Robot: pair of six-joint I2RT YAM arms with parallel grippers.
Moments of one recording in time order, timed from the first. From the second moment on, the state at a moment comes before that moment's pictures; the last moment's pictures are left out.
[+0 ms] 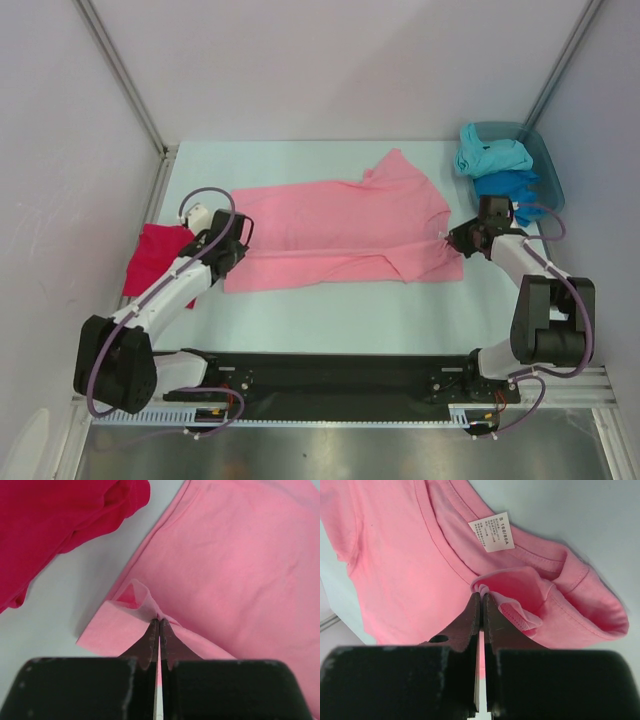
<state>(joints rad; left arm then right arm) -0.32 1.21 0.76 -0.47 -0.49 -0.96 -0.07 1.46 0.85 -0.27 -0.04 1.02</state>
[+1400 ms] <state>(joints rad) -0.28 1.23 0.89 -0.38 -0.39 -0.85 0.13 1.71 1.36 -0.27 -0.03 0.93</state>
